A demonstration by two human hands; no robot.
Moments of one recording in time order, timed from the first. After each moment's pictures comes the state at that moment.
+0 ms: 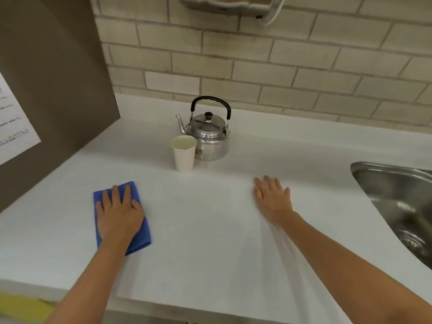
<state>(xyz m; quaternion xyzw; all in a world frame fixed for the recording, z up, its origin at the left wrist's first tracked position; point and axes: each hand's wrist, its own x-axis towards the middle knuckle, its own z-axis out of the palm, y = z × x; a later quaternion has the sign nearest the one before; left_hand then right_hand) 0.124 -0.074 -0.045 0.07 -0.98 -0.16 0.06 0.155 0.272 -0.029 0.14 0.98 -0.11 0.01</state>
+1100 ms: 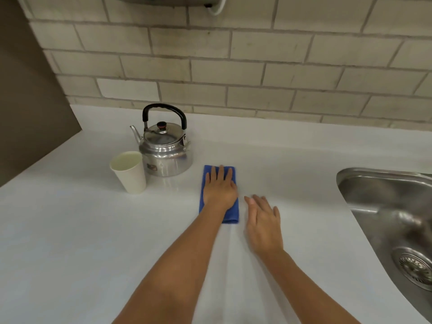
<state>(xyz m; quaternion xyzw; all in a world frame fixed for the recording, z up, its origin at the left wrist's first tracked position) 0.041 0.264 -0.039 -0.19 -0.97 -0.14 -0.02 0.162 0.339 -0.046 0.16 0.93 -0.32 -0.13</state>
